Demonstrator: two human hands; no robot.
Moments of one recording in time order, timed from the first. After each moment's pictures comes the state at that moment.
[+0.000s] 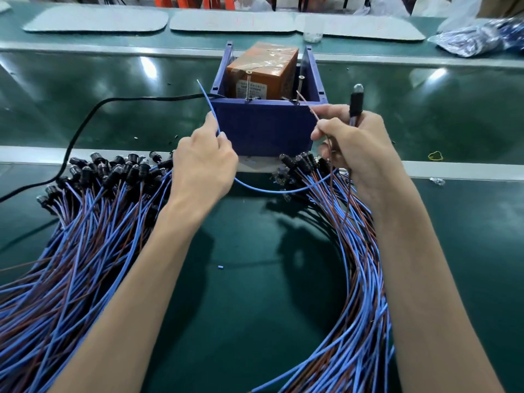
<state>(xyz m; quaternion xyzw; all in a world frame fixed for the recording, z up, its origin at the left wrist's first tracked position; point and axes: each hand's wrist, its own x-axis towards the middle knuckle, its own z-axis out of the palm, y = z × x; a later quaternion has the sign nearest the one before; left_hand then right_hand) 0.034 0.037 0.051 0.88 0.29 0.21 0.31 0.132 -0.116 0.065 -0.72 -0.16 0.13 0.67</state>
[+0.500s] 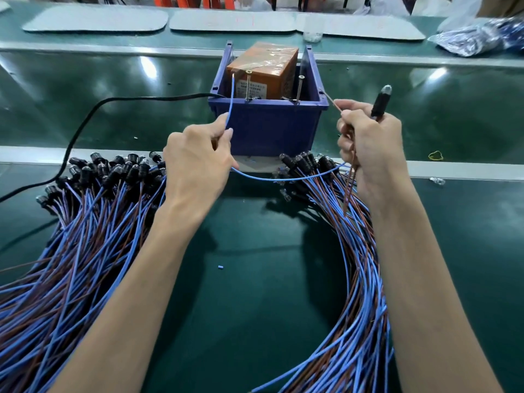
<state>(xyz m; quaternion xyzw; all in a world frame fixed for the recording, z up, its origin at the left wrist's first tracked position) 0.031 0.042 0.044 0.87 0.24 0.30 0.30 0.142 -0.119 0.059 -0.65 -0.07 0.08 0.76</state>
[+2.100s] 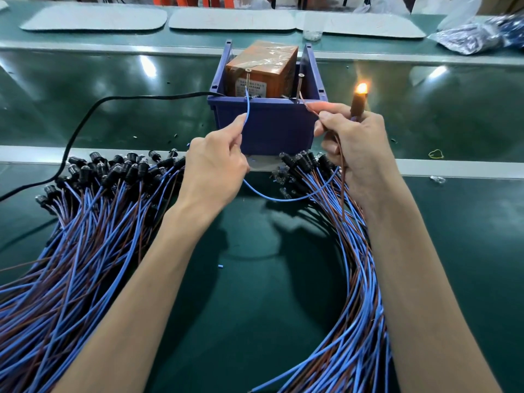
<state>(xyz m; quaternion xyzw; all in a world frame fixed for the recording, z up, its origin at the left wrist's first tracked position) 0.038 0.035 0.037 0.88 0.20 0.24 0.35 0.134 -0.112 0.060 -0.65 -0.13 0.13 0.74</state>
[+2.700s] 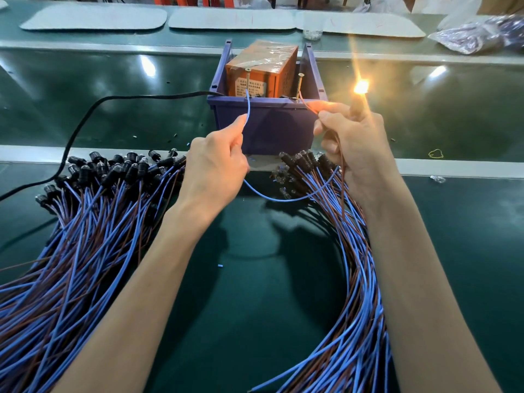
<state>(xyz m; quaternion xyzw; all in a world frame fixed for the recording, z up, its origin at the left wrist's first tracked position) 0.040 0.038 0.032 0.89 0.18 0.25 0.35 0.133 -0.112 0.060 -0.65 -0.13 0.12 0.74</state>
